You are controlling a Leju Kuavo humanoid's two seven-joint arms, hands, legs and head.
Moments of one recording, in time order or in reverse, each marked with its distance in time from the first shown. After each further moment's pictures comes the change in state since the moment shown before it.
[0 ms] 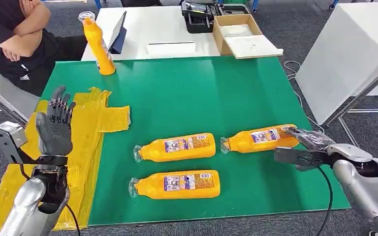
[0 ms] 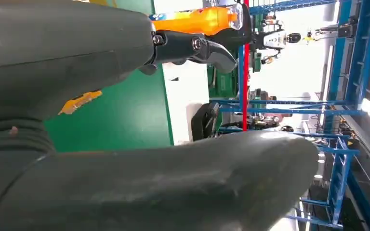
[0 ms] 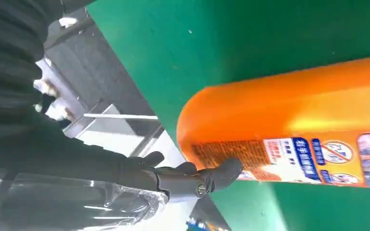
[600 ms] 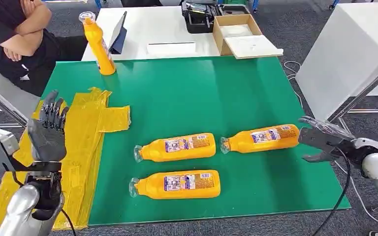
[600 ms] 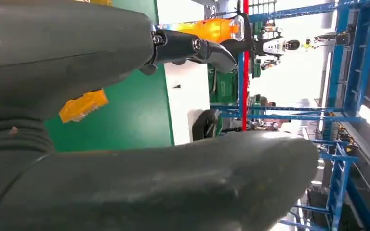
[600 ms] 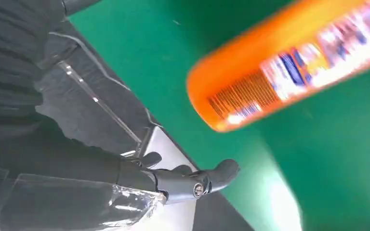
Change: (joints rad) left arm 0.039 0.011 0.038 -0.031 0.007 -0.019 -0.008; right arm 0.069 -0.076 -0.185 -0.093 -0.367 0.133 -0.021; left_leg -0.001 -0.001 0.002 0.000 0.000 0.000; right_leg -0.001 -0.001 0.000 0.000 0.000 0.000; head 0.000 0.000
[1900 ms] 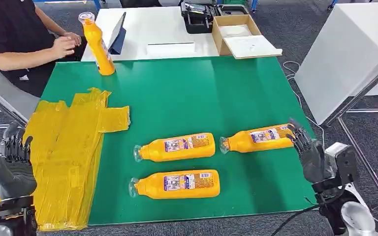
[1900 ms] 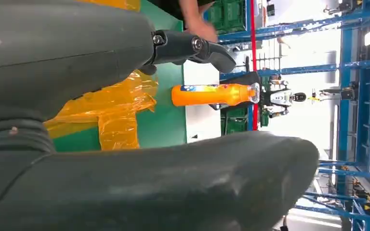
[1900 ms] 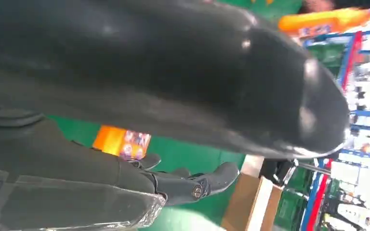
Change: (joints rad) left arm 0.306 0.032 0.156 -0.205 -0.043 0.101 -0.043; right arm 0.395 0.437 -0.342 -0.366 -0.549 -0.228 -0.060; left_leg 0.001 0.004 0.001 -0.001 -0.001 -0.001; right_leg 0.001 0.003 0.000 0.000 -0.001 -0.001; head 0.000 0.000
